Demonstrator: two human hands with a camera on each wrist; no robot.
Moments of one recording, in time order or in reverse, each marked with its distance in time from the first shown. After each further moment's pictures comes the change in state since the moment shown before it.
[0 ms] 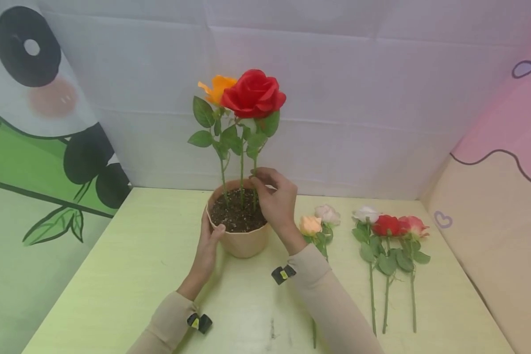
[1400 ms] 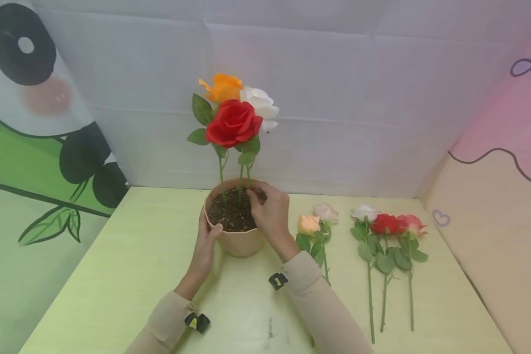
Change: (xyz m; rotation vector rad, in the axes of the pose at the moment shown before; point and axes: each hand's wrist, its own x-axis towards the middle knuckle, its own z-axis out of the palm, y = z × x) left_hand -0.014 0.049 0.011 0.044 0.006 0.050; right_hand -0.021 0.020 0.007 -0.294 -0.058 -0.047
